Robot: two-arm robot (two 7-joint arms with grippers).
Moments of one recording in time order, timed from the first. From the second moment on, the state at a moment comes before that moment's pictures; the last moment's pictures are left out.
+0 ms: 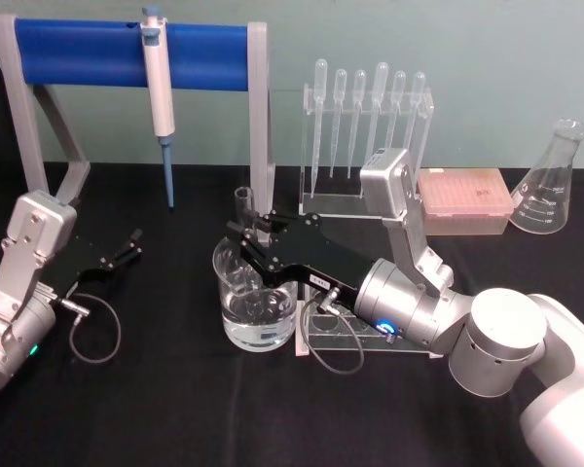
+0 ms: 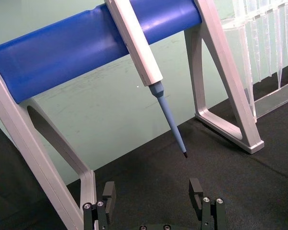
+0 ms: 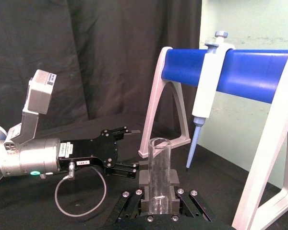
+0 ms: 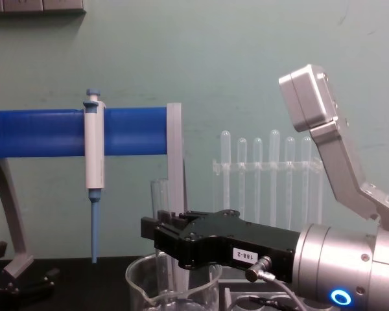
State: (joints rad) left arm -0.20 0.60 0.45 -1.41 -0.25 -0.12 0.03; right arm 0.39 0.28 -0.57 -1.37 0.40 -0.06 0.52
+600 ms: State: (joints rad) left arm -0.20 0.60 0.45 -1.41 -0.25 -0.12 0.03; right arm 0.39 0.28 -0.57 -1.37 0.40 -0.06 0.52
